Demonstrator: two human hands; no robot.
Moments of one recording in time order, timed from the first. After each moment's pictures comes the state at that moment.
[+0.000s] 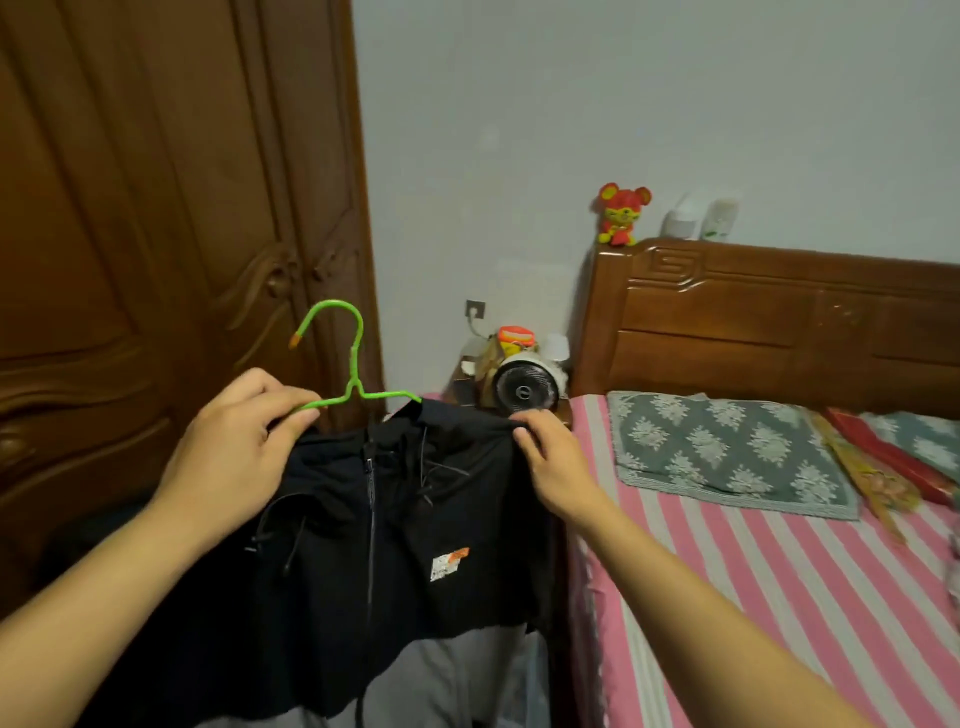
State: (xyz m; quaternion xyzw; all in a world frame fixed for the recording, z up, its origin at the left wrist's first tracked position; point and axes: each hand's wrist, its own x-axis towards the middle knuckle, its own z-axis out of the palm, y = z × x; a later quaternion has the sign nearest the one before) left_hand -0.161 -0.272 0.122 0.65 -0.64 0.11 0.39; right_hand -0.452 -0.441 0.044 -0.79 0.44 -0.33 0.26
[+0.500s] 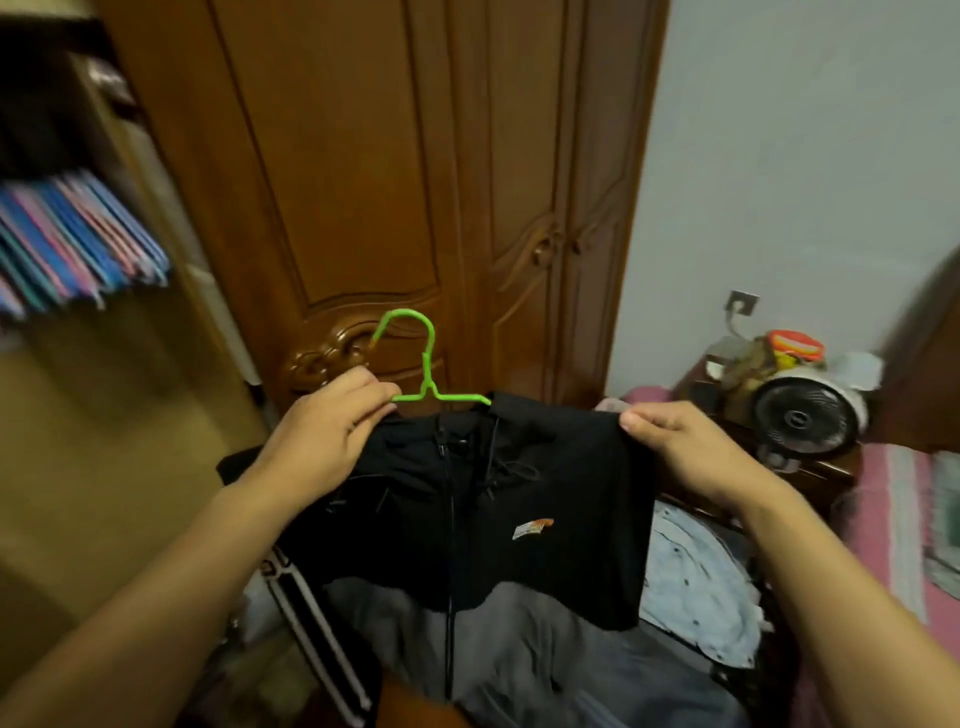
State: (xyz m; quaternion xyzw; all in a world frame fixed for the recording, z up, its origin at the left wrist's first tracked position) left_hand -0.033 -0.151 0.100 0.75 -0.60 0.15 0.26; right_hand -0.297 -0.437 0.073 -0.83 0.17 -0.18 0.50
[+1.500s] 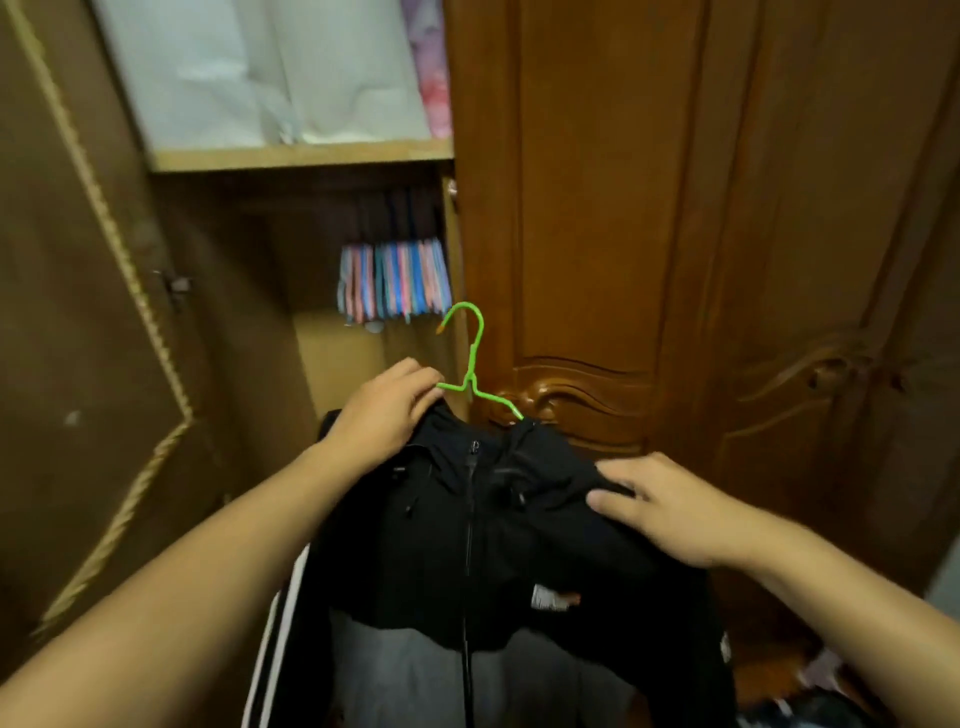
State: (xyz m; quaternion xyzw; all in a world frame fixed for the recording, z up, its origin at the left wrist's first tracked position) left_hand -0.069 -0.100 0.162 0.91 -0.26 0.27 0.15; right_hand -0.169 -0.419 0.139 -0.93 -0.21 -0.01 0.29
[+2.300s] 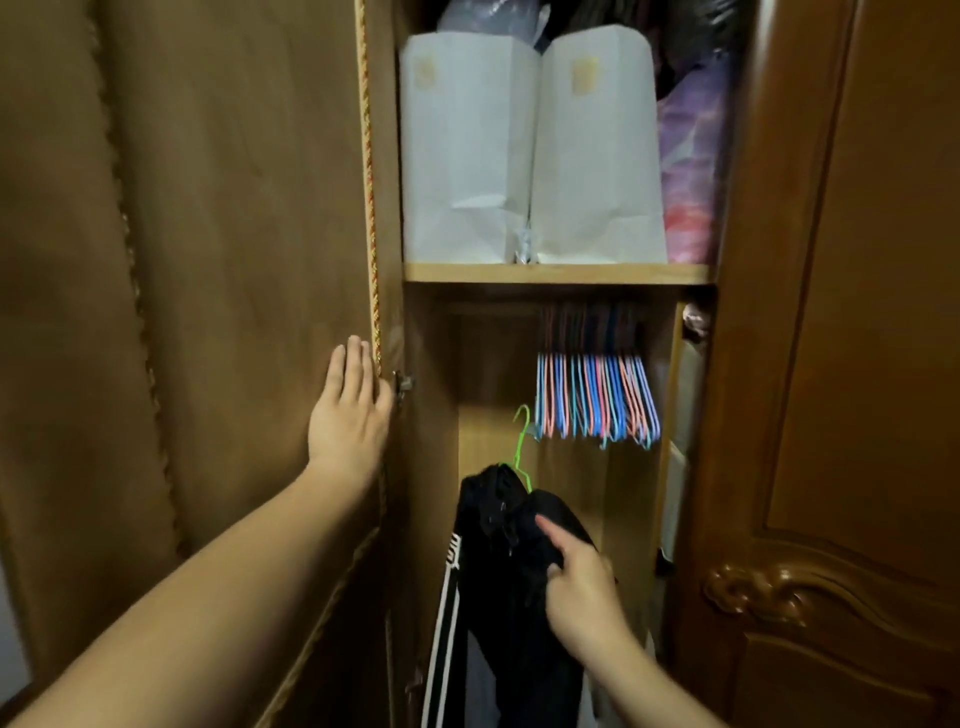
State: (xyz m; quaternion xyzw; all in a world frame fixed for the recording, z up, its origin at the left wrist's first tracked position) left_hand -0.021 0.162 0.255 0.89 0.15 0.26 -0.35; right_hand -0.035 -0.100 0.145 -0.85 -0.10 -0.04 0.52
